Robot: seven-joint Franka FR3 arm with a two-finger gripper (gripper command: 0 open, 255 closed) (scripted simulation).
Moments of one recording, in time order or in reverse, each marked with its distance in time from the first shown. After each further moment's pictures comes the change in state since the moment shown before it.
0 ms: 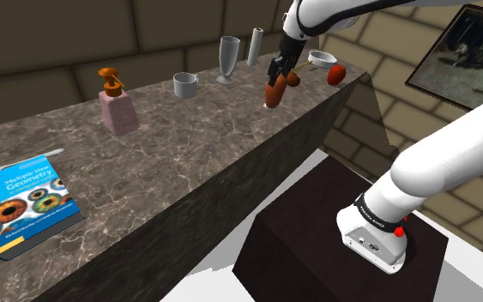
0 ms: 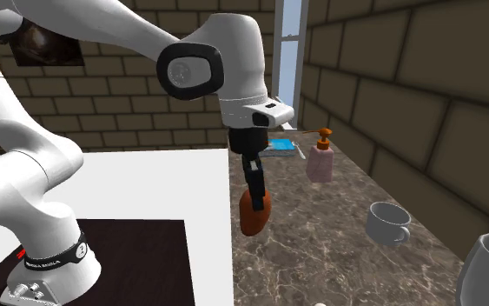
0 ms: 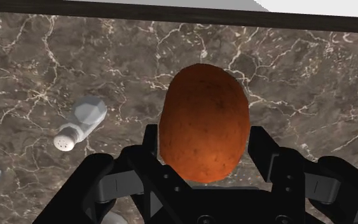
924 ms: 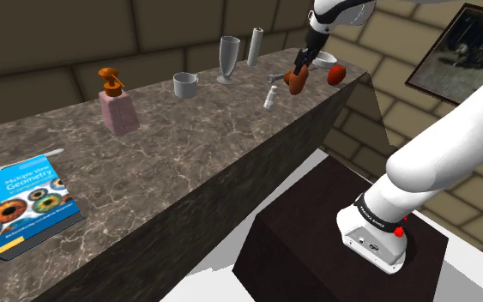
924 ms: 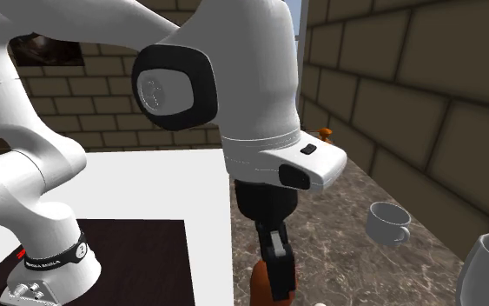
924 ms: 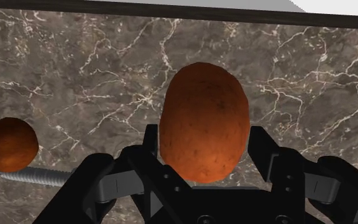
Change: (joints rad) arm -0.137 0.176 -0.201 0.186 0.009 -0.004 -0.340
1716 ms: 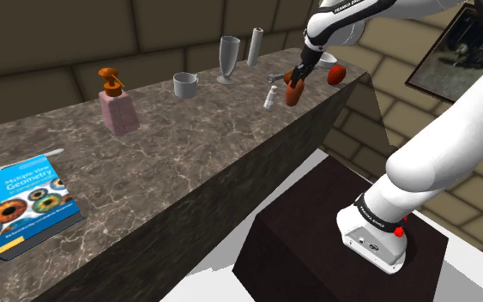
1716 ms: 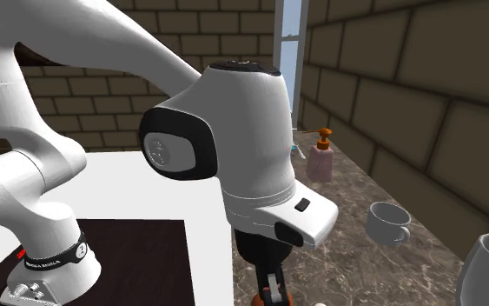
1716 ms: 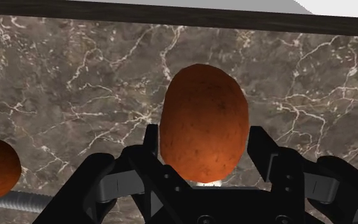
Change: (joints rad) arm -0.006 0.069 -0.008 -0.083 0.008 0.152 -0.021
